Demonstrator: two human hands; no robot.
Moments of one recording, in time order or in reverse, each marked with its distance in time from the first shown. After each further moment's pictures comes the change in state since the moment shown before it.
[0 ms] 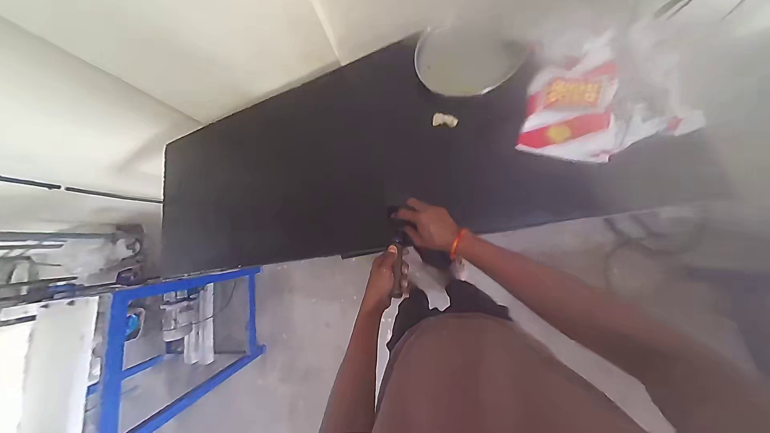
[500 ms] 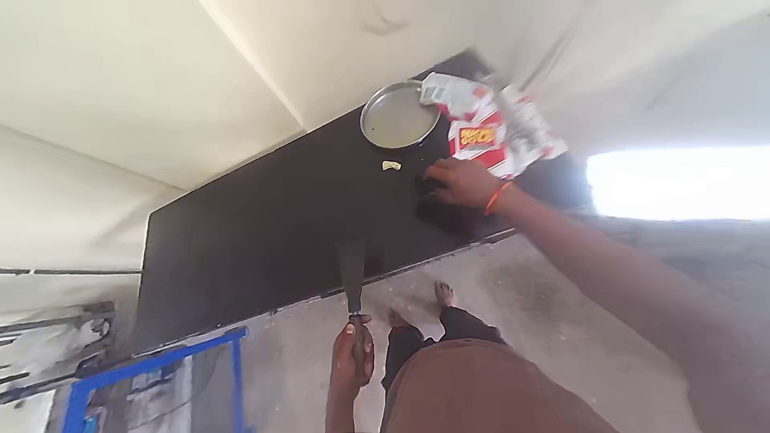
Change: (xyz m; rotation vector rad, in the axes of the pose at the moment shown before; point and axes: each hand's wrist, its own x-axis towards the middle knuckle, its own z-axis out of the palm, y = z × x) left_hand -0.082 -0.053 -0.038 -0.144 -0.145 0.245; right_hand -0.050 0.103 -0.173 -0.389 0.201 0.002
